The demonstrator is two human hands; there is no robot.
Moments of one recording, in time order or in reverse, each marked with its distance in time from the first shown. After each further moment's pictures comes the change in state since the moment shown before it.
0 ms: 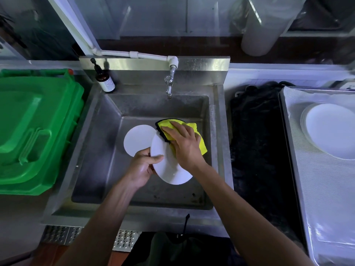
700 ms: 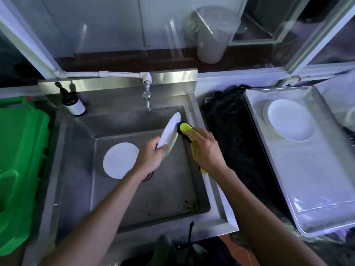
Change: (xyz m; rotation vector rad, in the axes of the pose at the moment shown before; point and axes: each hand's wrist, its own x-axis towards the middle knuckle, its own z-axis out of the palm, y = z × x) left_hand 0.056 0.044 0.030 0.798 -0.072 0.373; right_hand -0.023 0.024 -0.058 -0.085 0.230 0.195
